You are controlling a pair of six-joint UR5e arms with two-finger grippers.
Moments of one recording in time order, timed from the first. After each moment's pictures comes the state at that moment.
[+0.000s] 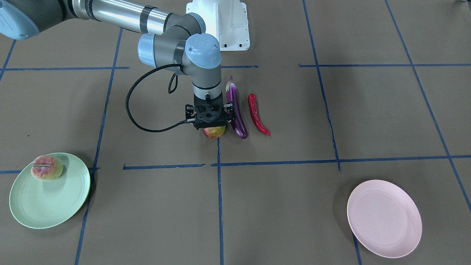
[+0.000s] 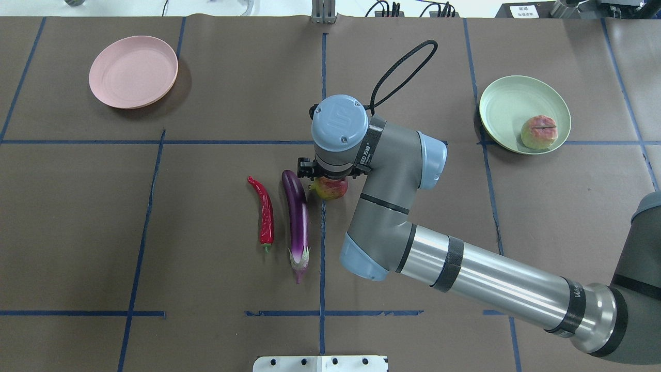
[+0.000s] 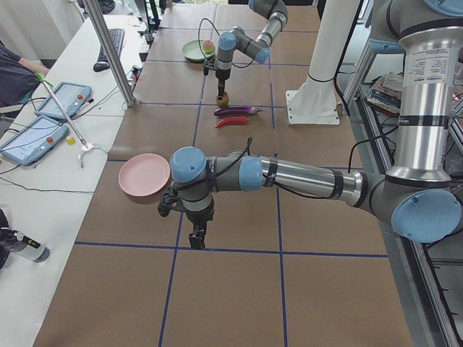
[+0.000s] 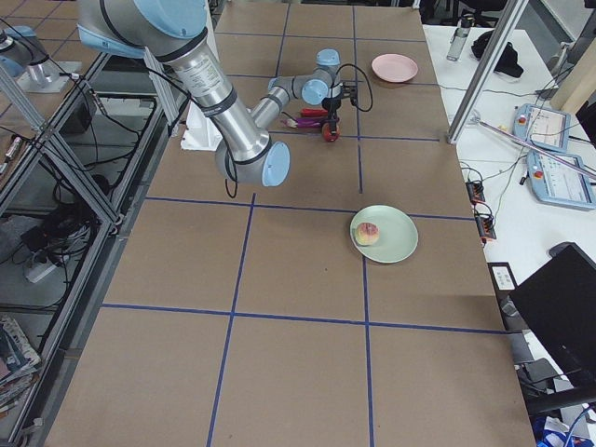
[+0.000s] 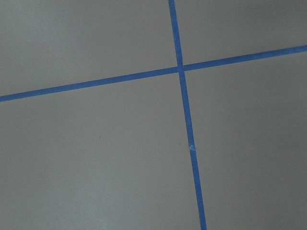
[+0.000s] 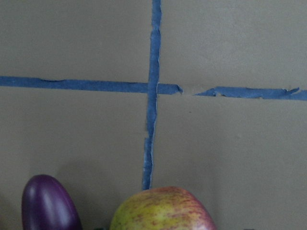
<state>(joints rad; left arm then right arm) -1.58 -1.56 -1.75 -1.36 -2.26 0.19 0.51 -0.73 1.42 -1.49 1.79 1.17</state>
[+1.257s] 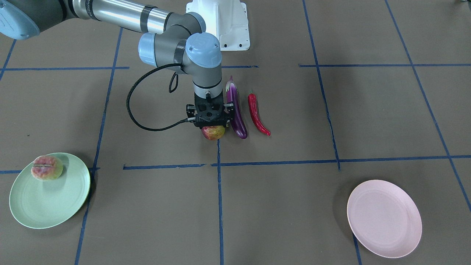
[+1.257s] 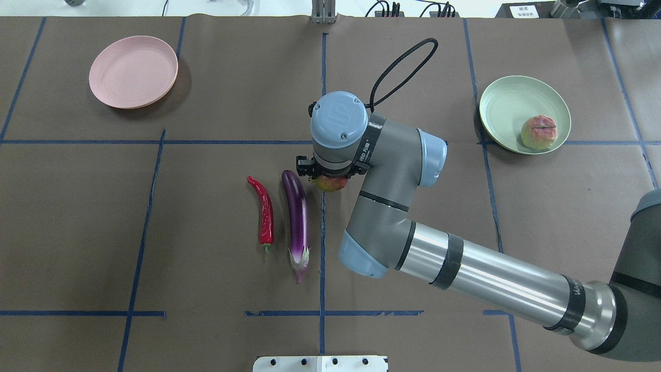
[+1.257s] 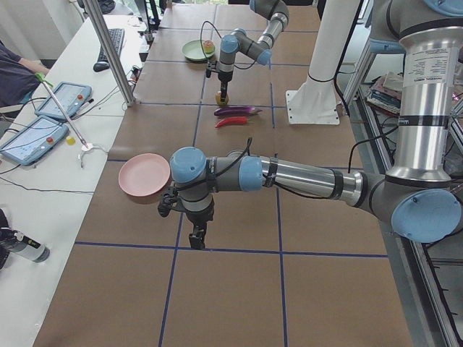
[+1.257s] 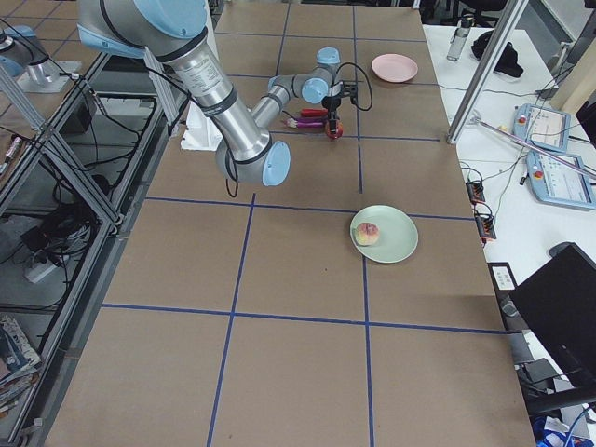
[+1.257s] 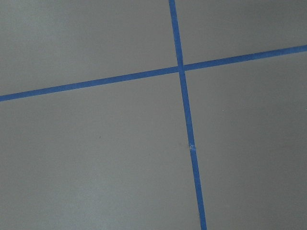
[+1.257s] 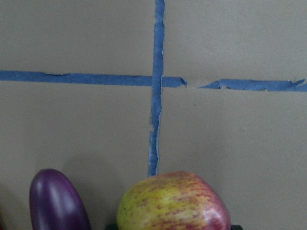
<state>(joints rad) -1.58 -1.56 -1.75 -1.36 -2.26 0.19 0.54 -0.72 1.43 -1.49 1.81 1.18</state>
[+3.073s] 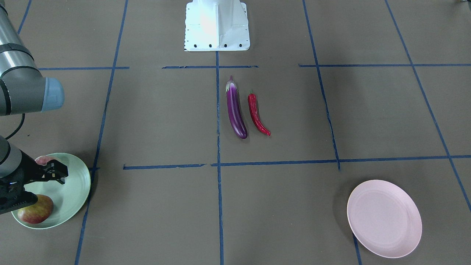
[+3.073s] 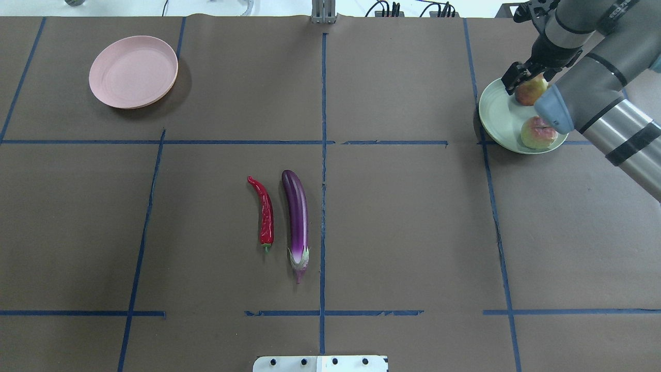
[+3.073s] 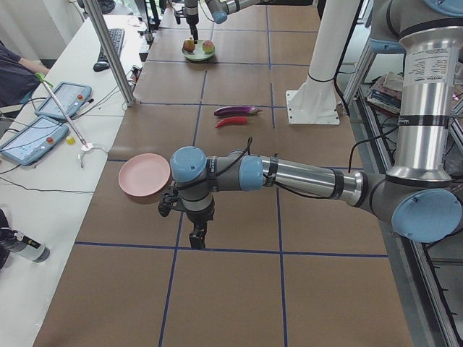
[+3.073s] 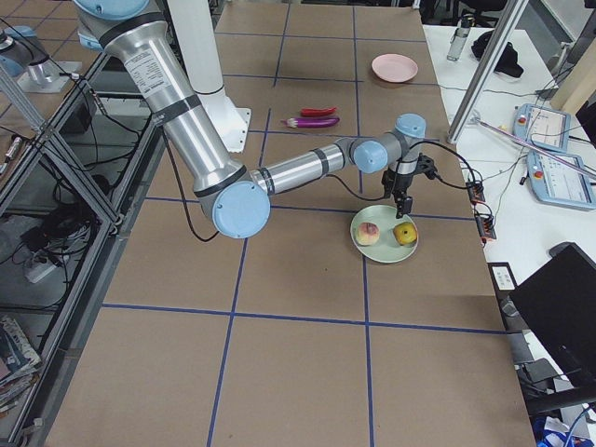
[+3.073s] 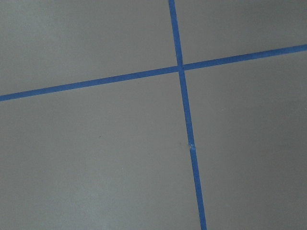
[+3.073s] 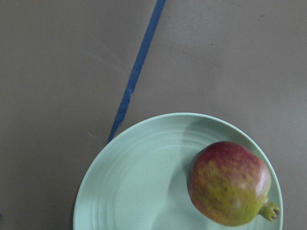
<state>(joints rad) -1.58 -1.56 -1.76 -1.35 -2.26 0.19 1.11 -1.03 1.36 -1.49 2.13 0.30</state>
